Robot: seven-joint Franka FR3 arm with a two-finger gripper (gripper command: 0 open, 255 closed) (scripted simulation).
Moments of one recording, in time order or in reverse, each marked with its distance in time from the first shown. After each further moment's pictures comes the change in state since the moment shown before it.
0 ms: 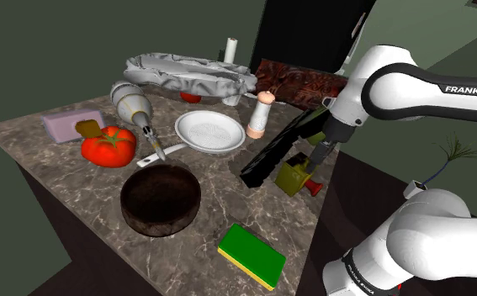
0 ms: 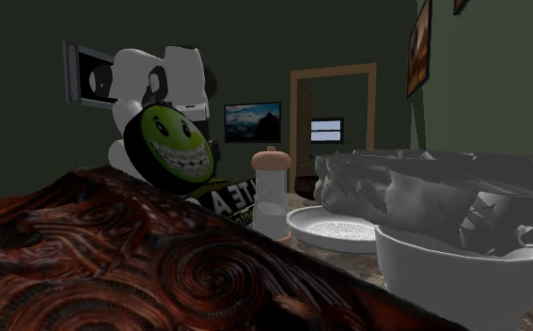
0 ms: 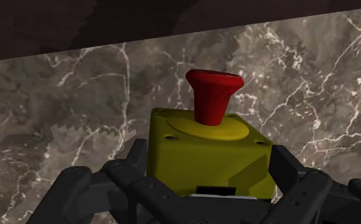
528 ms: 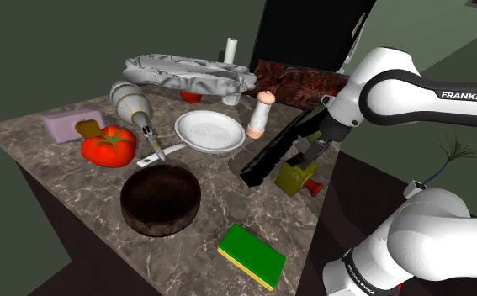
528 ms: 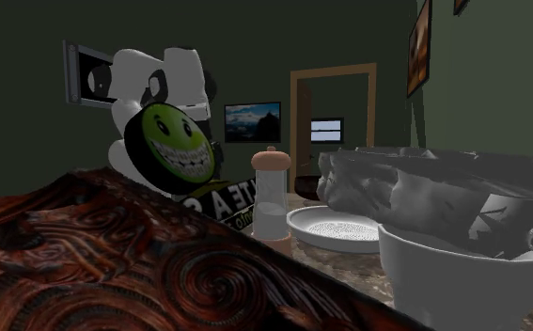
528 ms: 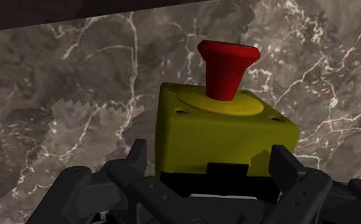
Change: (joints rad) arm 0.015 0.002 -0.013 -0.025 -0.011 0.114 0.003
